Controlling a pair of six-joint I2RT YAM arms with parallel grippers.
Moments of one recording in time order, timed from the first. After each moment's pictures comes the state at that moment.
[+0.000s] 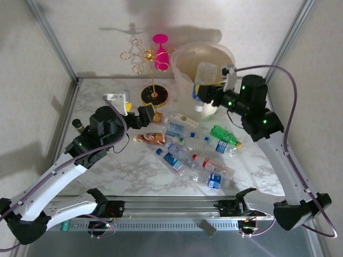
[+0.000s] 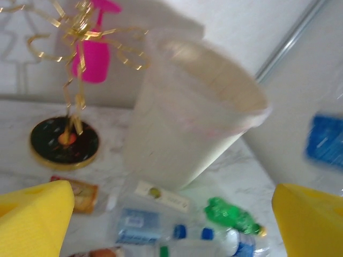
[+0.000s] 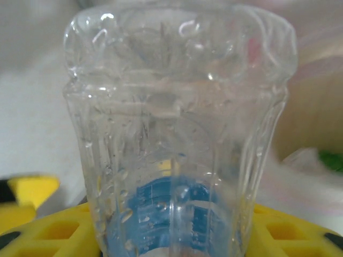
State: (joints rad) left arm -0.68 0.97 1.07 -0.35 -0.25 -0.47; right arm 0.40 1.19 1.44 -0.44 -0.36 0.35
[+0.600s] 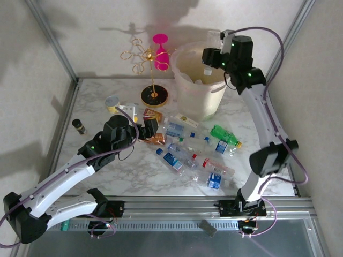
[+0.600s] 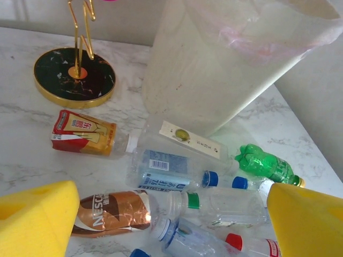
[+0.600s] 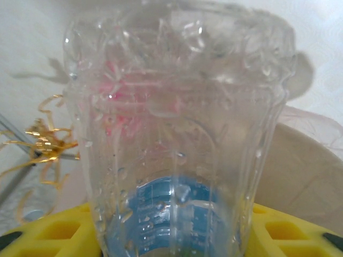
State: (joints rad) left arm -0.68 0.98 0.88 -0.28 -0.18 -0.50; right arm 0.28 1.85 2.07 -0.56 -0.13 0.19
